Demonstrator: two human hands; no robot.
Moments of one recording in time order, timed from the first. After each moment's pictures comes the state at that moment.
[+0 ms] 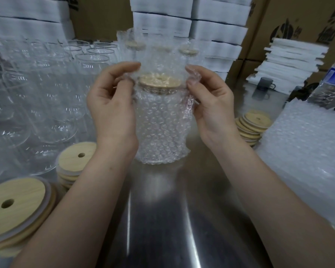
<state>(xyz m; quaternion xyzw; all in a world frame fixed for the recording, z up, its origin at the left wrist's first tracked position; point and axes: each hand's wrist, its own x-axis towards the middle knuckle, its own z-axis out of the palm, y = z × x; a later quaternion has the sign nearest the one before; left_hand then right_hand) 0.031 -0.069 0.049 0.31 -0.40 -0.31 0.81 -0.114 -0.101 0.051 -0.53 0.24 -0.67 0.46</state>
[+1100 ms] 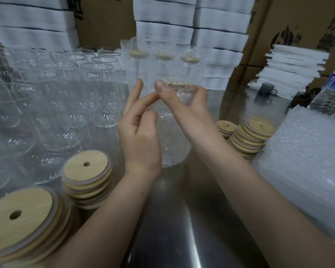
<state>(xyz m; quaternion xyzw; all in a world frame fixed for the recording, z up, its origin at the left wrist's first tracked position) 0.003 -0.059 0.027 0.35 -0.41 -0.32 0.78 -0.088 -0.084 0.059 -0.60 0.52 -0.49 0.36</state>
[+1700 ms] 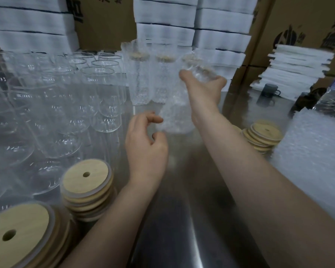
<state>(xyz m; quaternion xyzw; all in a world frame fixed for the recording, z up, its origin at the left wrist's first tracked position) 0.011 -0.074 0.003 0.50 -0.52 -0.20 0.66 -0.084 -0.176 0.075 -0.39 0.53 -0.67 0.35</state>
